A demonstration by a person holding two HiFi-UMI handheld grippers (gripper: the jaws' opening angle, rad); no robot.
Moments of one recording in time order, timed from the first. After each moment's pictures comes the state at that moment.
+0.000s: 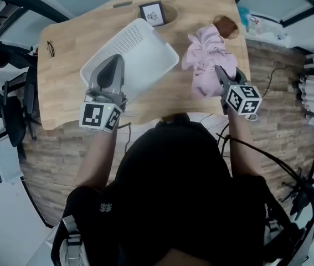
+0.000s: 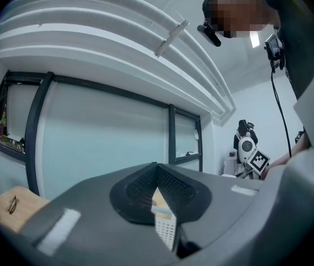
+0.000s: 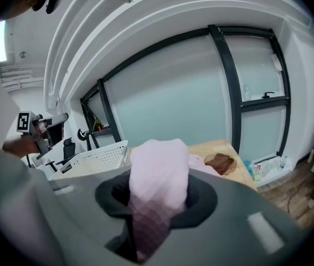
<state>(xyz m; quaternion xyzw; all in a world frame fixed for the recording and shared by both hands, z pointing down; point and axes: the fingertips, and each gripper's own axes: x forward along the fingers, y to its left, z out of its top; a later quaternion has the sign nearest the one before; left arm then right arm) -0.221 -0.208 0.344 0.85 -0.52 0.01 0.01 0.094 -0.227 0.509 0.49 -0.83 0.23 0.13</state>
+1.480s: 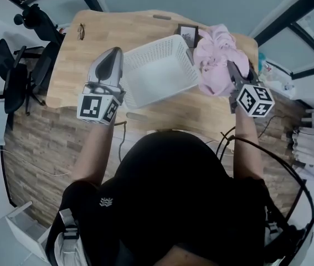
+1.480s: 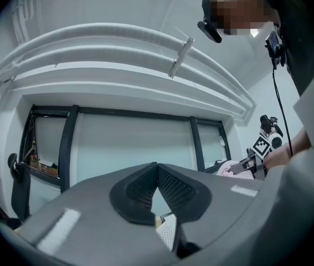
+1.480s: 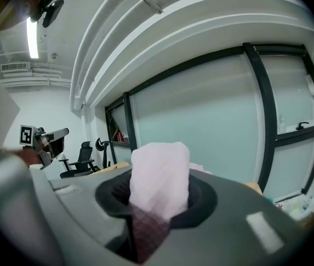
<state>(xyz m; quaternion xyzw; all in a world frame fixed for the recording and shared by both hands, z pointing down) -0.334 -0.169 0.267 0.77 -0.63 -0.03 -0.07 -0.002 -0.296 0.370 0.42 -0.90 0.13 0.08</state>
